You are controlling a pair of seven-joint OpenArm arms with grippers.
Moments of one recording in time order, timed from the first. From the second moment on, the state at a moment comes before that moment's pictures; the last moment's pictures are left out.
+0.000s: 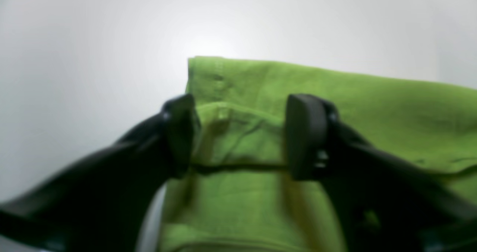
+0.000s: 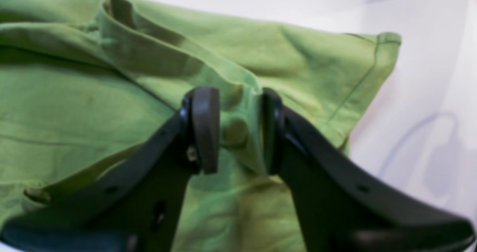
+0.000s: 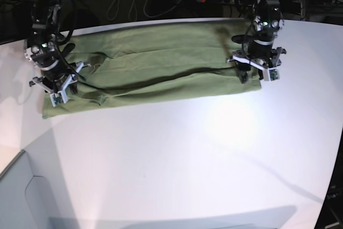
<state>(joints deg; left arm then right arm) 23.7 -8.6 -10.6 101.7 -17.9 -0.3 25.1 -12.8 12.5 16.0 98.5 4.4 27.0 -39.0</state>
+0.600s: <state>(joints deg) 26.7 -8.6 -11.0 101.8 -17.9 -0.3 24.8 -15.0 12.5 16.0 105.3 4.4 27.0 -39.5</state>
